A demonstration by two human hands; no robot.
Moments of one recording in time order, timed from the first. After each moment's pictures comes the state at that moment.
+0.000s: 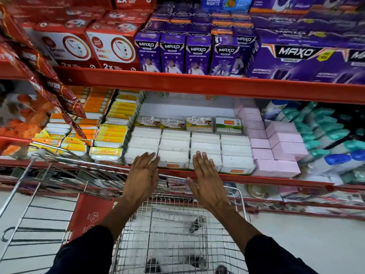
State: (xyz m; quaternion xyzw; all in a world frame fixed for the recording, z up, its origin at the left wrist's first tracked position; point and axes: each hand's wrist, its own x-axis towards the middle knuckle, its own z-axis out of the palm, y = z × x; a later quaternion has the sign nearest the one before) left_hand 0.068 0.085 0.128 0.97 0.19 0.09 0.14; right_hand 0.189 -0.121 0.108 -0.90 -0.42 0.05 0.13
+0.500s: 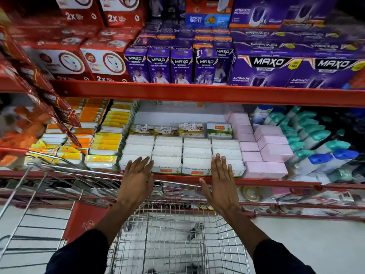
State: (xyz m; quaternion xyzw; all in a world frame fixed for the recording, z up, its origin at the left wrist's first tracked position) left_hand 0.068 0.074 0.149 0.97 0.19 0.07 0.09; right_hand 0.208 -0.171 0.122 -0.94 -0.32 0.01 0.14
